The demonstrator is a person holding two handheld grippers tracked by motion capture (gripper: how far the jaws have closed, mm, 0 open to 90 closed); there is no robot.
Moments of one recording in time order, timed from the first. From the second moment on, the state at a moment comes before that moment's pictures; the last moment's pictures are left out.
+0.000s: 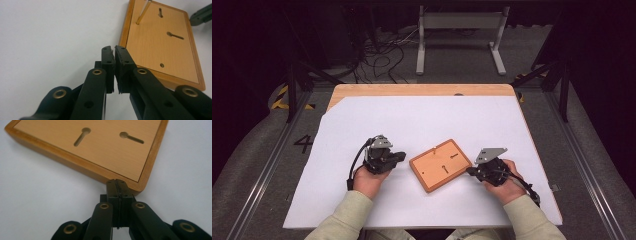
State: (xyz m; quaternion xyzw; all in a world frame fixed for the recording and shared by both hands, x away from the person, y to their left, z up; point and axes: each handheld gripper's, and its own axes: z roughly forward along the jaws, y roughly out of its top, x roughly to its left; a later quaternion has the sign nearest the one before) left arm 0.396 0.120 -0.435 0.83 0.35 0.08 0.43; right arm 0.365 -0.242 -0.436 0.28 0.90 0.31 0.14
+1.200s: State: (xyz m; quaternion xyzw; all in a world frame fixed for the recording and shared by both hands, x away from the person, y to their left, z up) left arm 0.375 0.064 -0.451 0.90 0.28 -0.03 0.34; right arm 0.376 -0.283 -0.411 0.38 0.84 0.34 0.19
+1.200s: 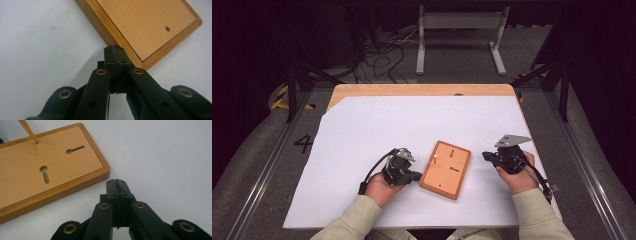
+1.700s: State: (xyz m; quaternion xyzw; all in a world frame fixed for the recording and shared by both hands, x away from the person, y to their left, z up) left arm 0.349 0.028 -0.450 0.91 0.22 -0.03 0.35; right arm 0.389 -0.274 -0.423 0.40 0.84 0.32 0.17
